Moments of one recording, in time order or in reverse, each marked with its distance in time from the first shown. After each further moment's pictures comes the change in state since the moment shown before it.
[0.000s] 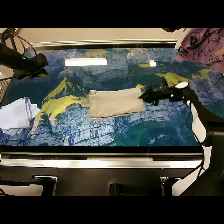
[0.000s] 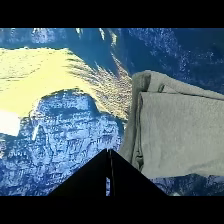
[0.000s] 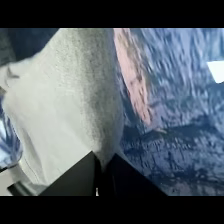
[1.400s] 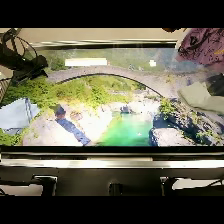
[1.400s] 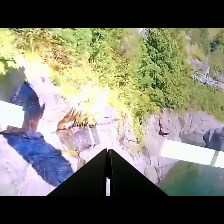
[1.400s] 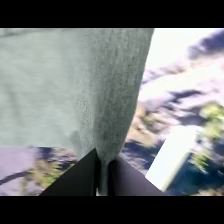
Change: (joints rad) left arm 0.000 0.000 -0.002 0.005 -0.034 0.000; right arm -0.660 0.247 0.257 -0.761 0.257 0.703
